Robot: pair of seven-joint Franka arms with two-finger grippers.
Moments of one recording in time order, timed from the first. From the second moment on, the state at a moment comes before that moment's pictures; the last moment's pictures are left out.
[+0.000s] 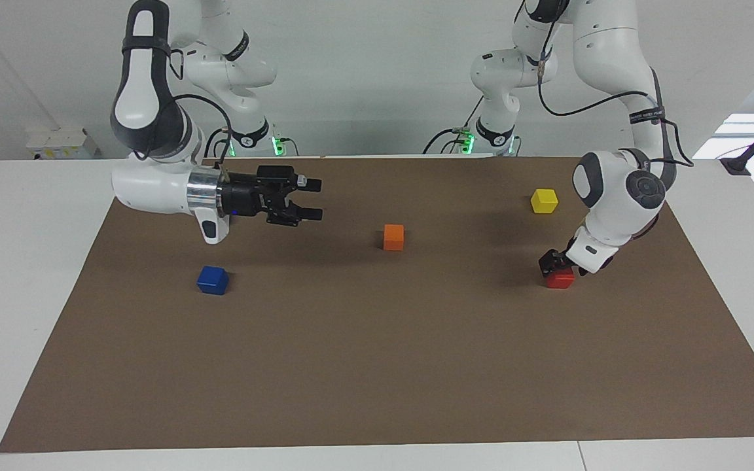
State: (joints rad) left arm 0.09 0.29 -0.12 -1.97 0.03 2.21 0.01; right arm 0.04 0.30 0.04 -1.98 1.78 1.54 -0.66
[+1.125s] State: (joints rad) left arm 0.08 0.11 -0.15 -1.71 -0.30 1.56 -0.50; right arm 0.25 0.46 0.04 -1.97 2.18 1.30 -0.79
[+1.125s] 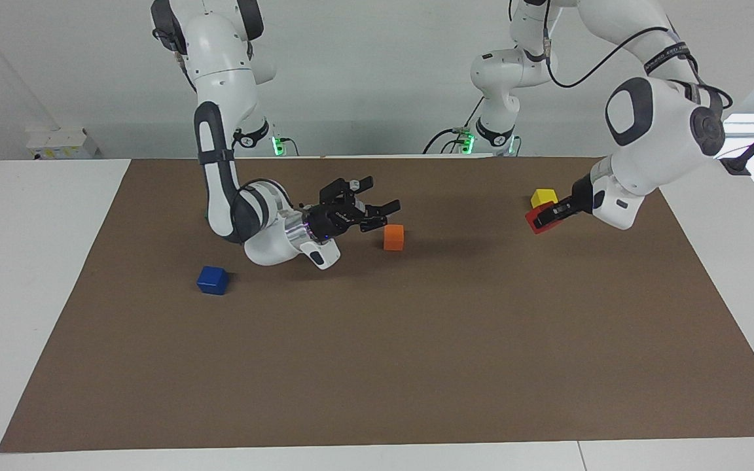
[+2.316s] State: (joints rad) left arm -0.03 -0.05 -0.27 -1.83 -0.87 1.92 -1.72; right arm 0.28 0.46 0.04 -1.97 2.18 1.34 -0.82
